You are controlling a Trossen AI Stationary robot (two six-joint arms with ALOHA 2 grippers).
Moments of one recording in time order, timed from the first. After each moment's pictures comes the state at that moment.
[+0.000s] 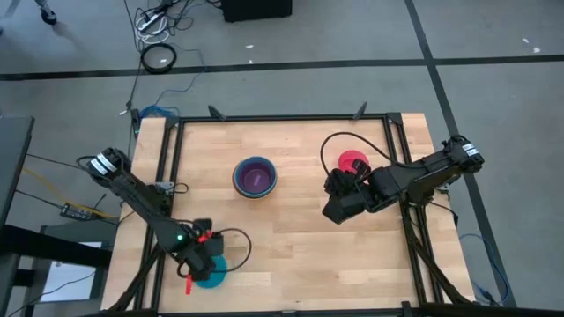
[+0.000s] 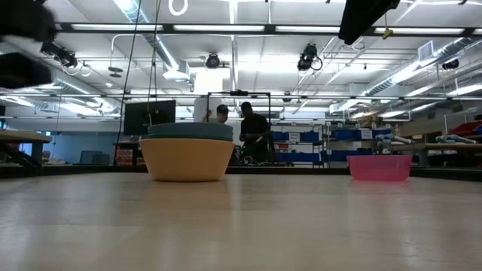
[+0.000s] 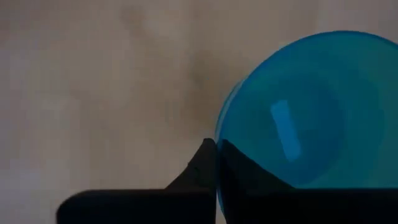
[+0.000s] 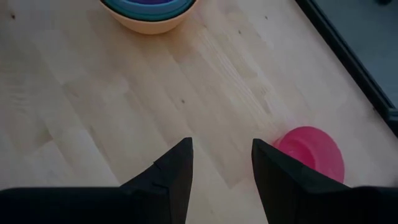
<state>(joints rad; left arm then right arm) -0.77 1.49 0.89 -0.80 -0.16 -0.80 0.38 1.52 1.49 -1.30 0.58 0.86</state>
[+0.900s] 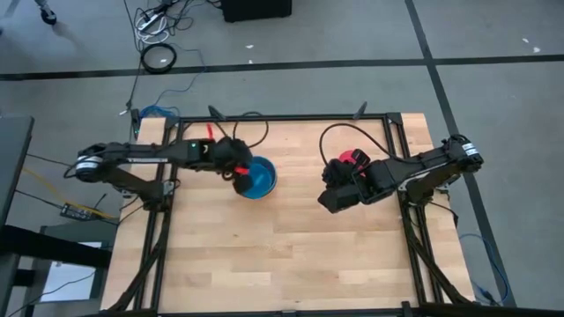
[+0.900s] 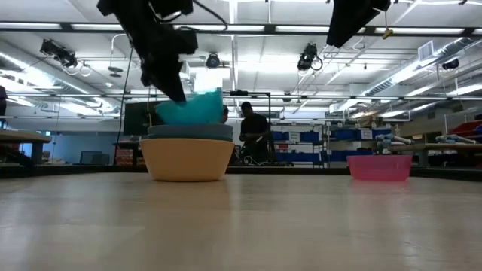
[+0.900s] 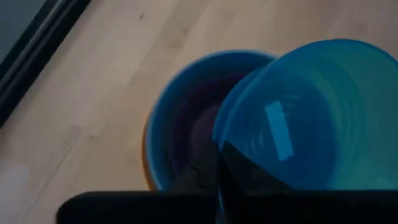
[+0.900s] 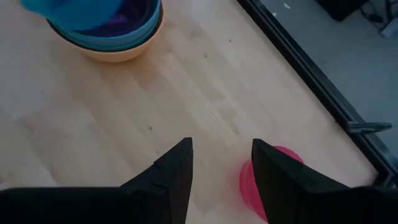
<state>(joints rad) 0.17 1.32 1.00 -0.65 -0.22 -0.23 0.31 1.52 1.49 -1.30 0.69 0.83</state>
